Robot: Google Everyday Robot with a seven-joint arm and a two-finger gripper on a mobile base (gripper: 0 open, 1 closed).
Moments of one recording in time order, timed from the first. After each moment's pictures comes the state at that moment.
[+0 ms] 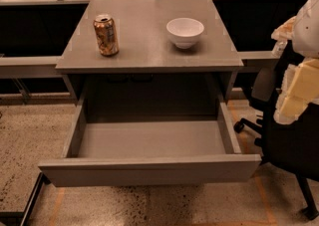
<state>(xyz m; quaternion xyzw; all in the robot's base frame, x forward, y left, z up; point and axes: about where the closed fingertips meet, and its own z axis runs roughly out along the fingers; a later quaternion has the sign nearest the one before) 0.438 -0.217 0.976 -0.60 0.78 -0.03 0.16</state>
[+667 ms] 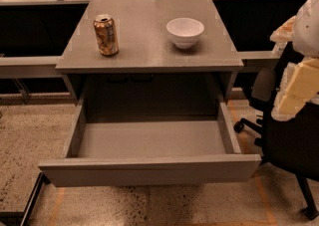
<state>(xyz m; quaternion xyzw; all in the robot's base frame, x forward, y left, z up) 0.438 -0.216 0.978 -0.60 0.78 -0.04 0.16</state>
